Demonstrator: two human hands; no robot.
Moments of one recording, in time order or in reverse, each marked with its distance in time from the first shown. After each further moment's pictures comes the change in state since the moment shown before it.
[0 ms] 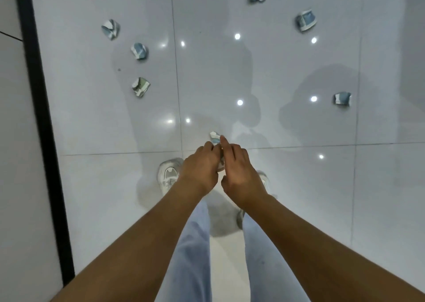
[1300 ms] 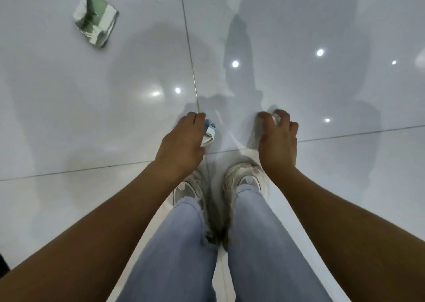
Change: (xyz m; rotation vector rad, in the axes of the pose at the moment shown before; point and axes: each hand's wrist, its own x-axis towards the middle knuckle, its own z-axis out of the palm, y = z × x) left_hand 0.215 -0.285 0.193 -0.098 0.014 0.099; right_hand 0.237 0.147 0.290 -0.217 0.207 0.545
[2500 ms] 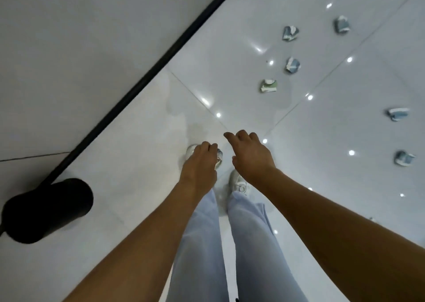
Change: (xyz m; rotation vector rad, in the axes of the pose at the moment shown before) left_hand -0.451 0.129 -0.173 -0.485 0.420 -0.700; right_hand -0.361 -0.230 -0.312 -0.705 -0.322 -1.198
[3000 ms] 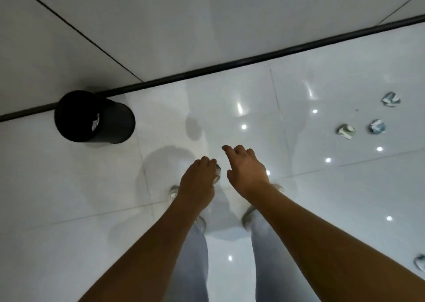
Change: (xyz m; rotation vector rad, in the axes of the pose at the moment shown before) left_hand -0.188 -0.211 0.065 -0.214 0.175 -0.362; right_hand -0.028 -0.258 0.112 -0.232 -0.202 -0.357
